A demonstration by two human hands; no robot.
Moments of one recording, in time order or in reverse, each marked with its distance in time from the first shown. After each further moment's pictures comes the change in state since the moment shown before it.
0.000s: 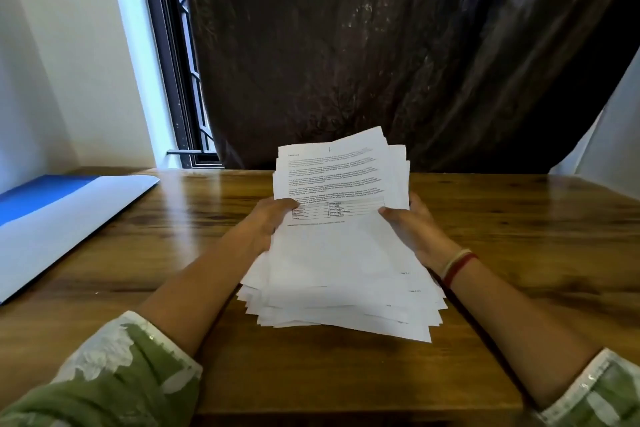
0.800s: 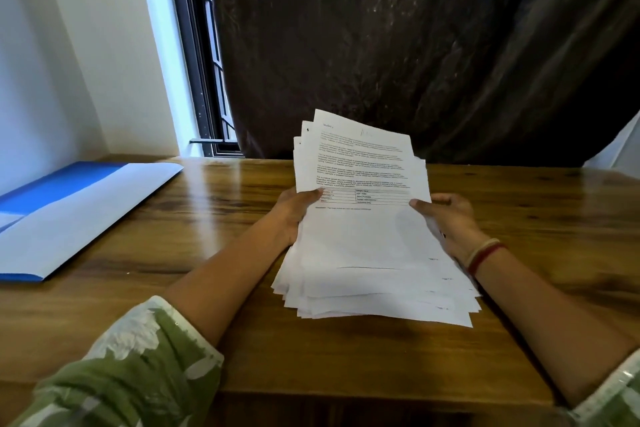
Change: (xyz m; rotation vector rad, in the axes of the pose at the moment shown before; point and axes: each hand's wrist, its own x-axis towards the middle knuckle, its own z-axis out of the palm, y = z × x) left_hand 0.001 -0.011 0.002 -0.185 -0.126 0.044; right_hand 0.006 0.005 -0.006 -0.009 0.352 0.069
